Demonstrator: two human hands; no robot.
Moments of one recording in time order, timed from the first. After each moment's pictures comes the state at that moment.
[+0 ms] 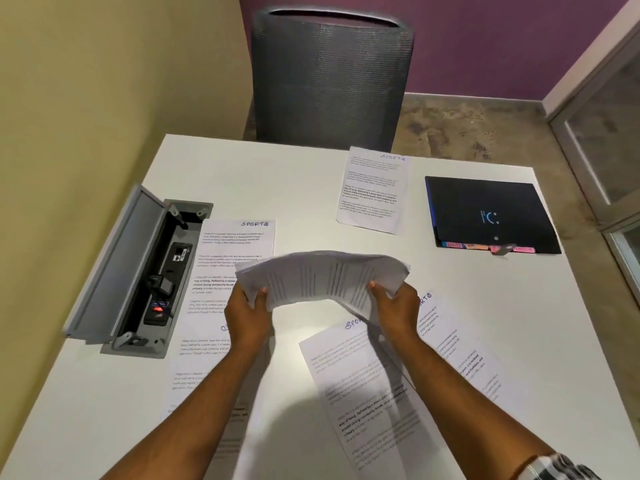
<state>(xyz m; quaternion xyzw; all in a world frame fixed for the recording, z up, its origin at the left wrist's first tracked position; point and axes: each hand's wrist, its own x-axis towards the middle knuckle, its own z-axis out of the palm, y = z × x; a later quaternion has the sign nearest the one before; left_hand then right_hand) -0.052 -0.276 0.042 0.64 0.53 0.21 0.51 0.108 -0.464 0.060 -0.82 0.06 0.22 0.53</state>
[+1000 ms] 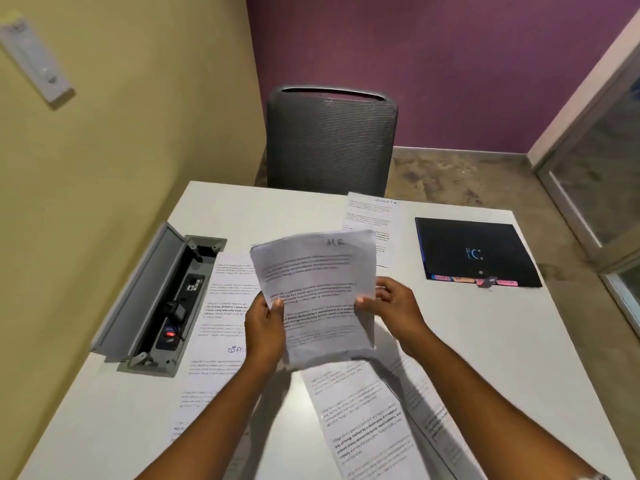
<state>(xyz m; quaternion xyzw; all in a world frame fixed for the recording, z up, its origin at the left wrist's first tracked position) -0.045 -0.317 0.136 0.61 0.46 0.24 0.60 0.124 -0.479 0.146 -0.74 -0.11 0.33 0.57</state>
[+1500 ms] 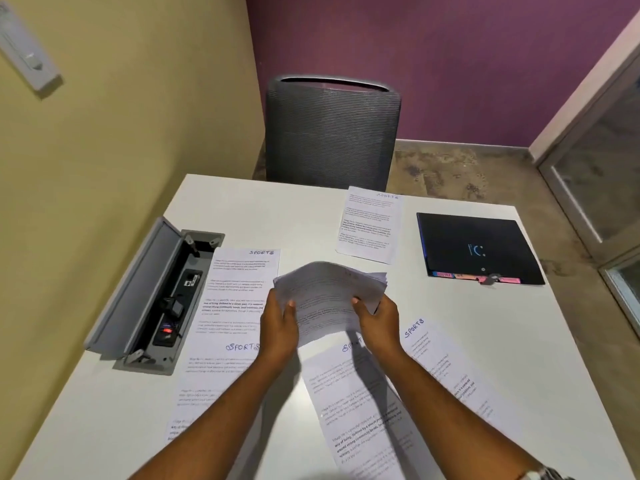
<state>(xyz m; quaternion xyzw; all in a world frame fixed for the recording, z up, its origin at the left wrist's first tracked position) -0.029 -0.318 0.105 0.68 0.43 0.19 0.57 0.092 -0.455 0.102 -0.77 -0.06 0.21 0.59</state>
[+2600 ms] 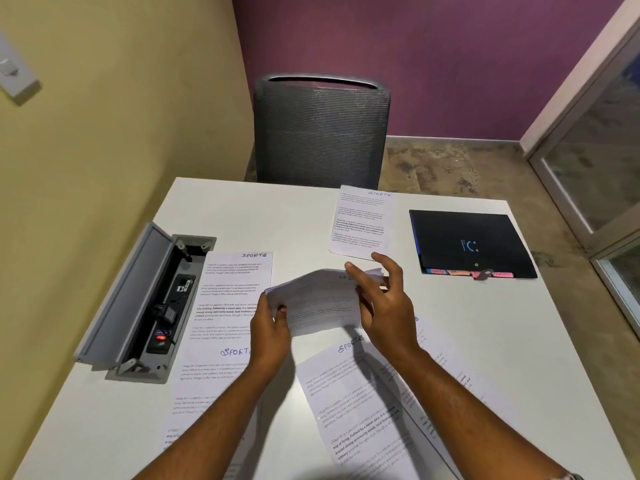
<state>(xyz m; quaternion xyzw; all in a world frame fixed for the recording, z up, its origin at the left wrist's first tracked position) -0.030 -0.312 0.092 0.71 0.41 0.22 0.53 0.110 -0.478 0.128 -0.84 -0.39 -0.07 0.37</state>
